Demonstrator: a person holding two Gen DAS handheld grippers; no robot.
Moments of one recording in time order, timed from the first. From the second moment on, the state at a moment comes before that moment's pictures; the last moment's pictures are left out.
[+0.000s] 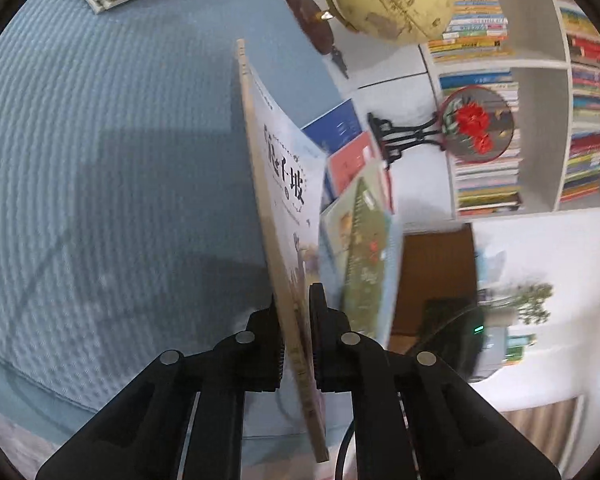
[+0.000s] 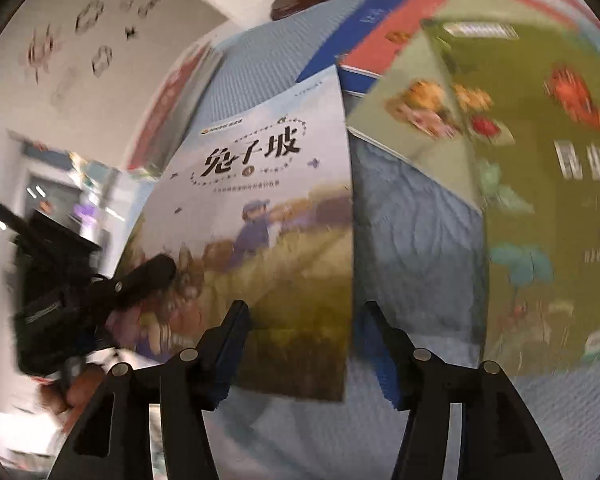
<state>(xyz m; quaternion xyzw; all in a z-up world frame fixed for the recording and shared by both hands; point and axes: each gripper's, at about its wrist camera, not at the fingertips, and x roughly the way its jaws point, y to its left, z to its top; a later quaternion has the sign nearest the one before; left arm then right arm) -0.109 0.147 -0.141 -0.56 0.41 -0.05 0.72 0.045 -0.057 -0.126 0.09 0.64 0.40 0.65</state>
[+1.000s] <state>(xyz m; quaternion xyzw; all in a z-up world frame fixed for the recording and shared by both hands) -0.088 0.122 -0.076 -0.27 0.49 0.00 0.83 -0.034 0.001 -0.077 -0.15 0.45 0.42 0.77</state>
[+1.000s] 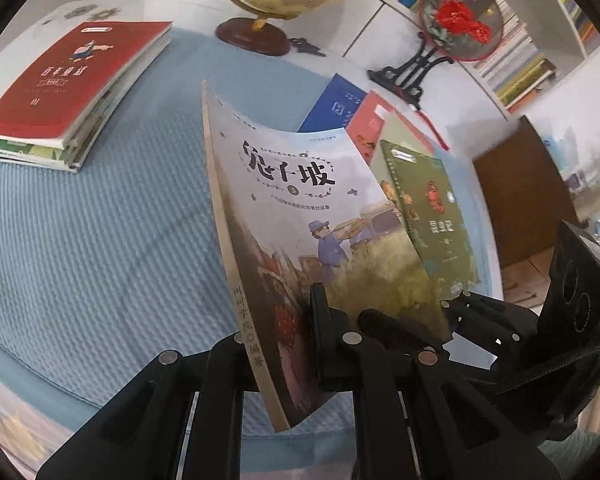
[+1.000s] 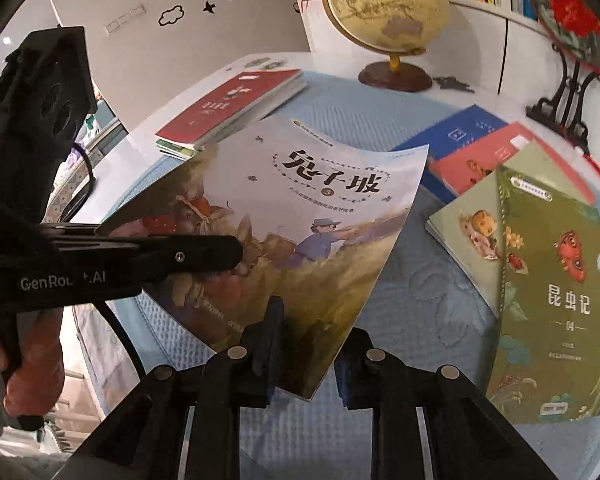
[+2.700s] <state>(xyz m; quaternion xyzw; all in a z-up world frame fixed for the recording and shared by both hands) -0.025 0.434 -0.104 -0.28 0.51 -0.04 0.81 0.016 0.328 -0.074 -0.17 0.47 0.36 0.78</state>
